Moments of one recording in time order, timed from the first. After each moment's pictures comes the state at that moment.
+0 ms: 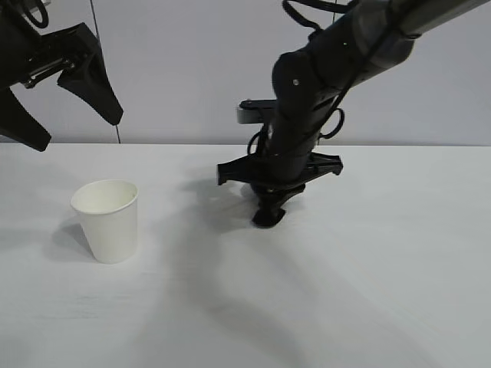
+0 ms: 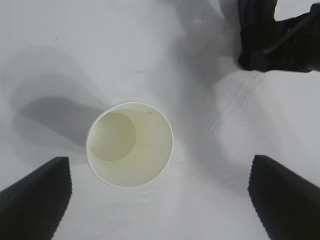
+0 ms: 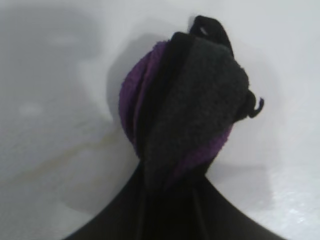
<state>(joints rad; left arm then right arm) -0.19 1.67 -1.19 -0.54 0.78 0.28 0.55 2.28 -1.61 -0.23 0.58 0.43</state>
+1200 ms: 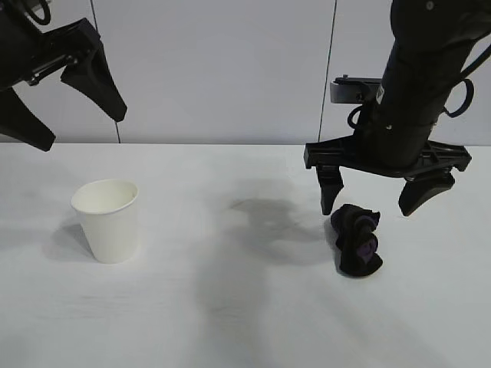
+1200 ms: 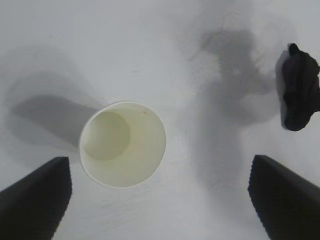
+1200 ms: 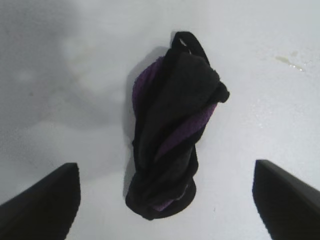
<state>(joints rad) -0.19 1.67 -1.19 -0.59 0.79 0.28 0.36 1.87 -1.20 -0.09 0.69 0.39</state>
